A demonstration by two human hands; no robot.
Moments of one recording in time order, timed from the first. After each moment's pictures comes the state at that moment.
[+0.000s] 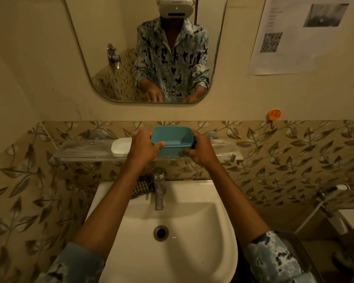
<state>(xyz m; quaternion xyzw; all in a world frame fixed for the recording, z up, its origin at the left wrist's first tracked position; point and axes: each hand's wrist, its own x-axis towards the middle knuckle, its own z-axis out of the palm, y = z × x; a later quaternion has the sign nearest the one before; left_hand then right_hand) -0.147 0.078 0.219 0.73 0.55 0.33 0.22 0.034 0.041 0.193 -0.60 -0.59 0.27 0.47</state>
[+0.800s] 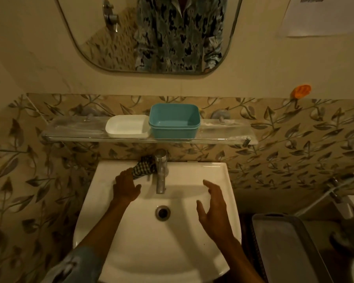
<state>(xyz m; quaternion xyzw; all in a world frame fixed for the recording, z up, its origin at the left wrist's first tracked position) -0.223 0.076 -0.007 0.68 0.69 0.10 0.24 0.014 -0.092 0.030 -0.67 -0.56 0.19 0.44</state>
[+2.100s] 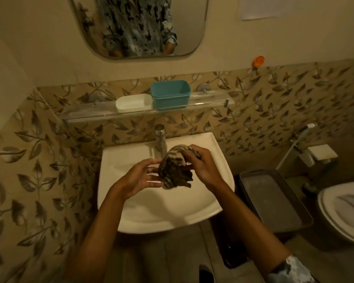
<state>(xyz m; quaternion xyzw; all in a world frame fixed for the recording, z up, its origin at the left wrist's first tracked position) -0.263 -0.056 0.109 0.51 0.38 0.15 0.76 -0.077 -0.147 0.128 -0.58 -0.47 0.34 0.56</state>
